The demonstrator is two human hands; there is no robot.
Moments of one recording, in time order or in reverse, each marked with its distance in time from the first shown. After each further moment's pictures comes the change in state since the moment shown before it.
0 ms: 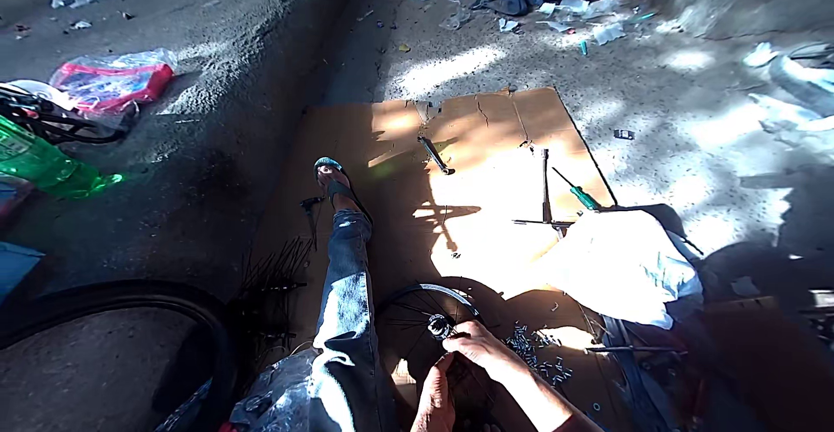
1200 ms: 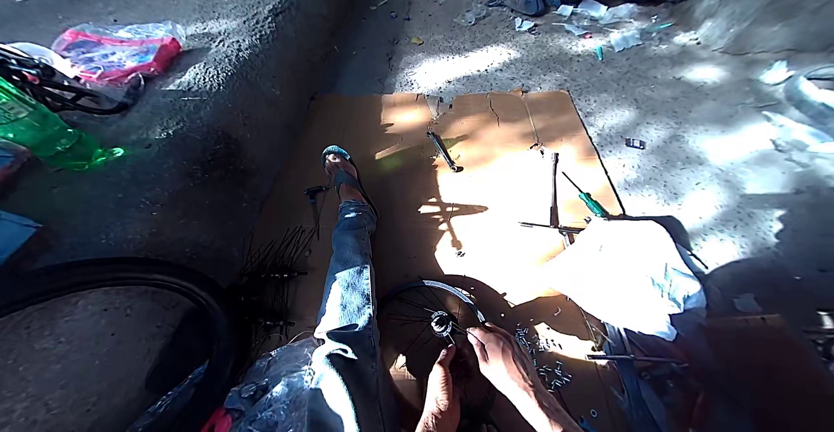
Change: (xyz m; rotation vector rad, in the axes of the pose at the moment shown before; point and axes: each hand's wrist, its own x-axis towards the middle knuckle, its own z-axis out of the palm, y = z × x) left_hand 0.009 -0.012 0.004 -0.057 -0.065 0.064; right_hand -0.037 0.010 -0.011 -0.867 0.297 -0.169
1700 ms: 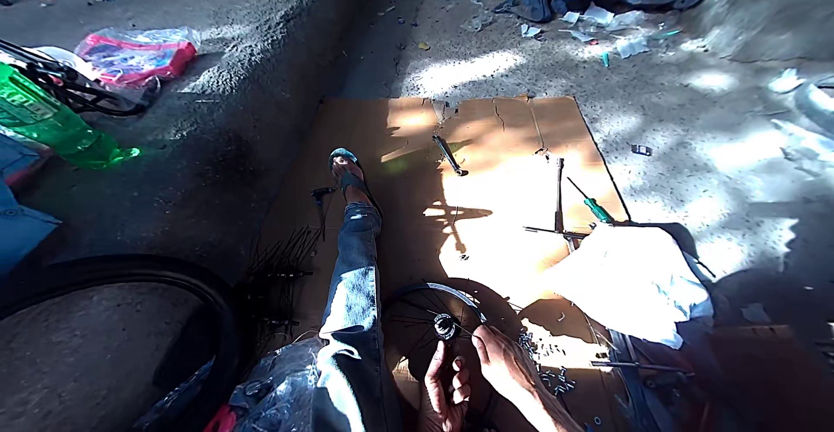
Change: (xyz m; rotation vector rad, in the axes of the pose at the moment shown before) left_hand 0.007 -0.005 -0.030 -0.541 -0.540 -0.086; right_hand 0.002 -0.009 -0.011 0.033 -0.126 0.065
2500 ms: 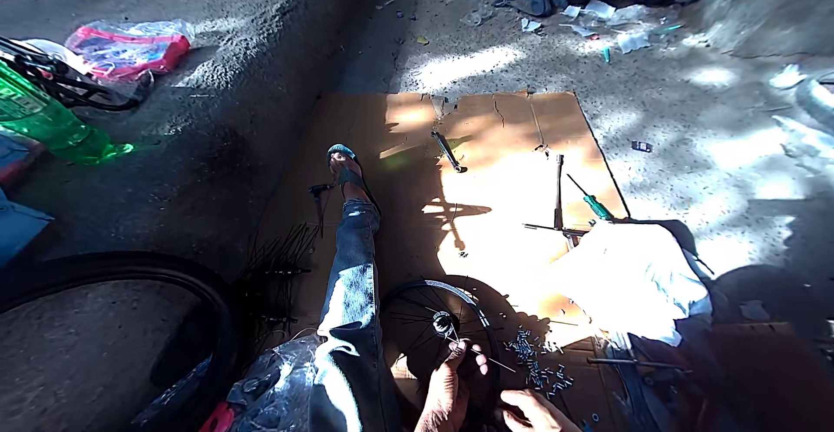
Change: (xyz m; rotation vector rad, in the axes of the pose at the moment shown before) left_hand 0.008 -0.012 0.029 0.334 0.299 0.052; right_hand -0.069 0.069 0.025 0.299 -0.279 -0.201
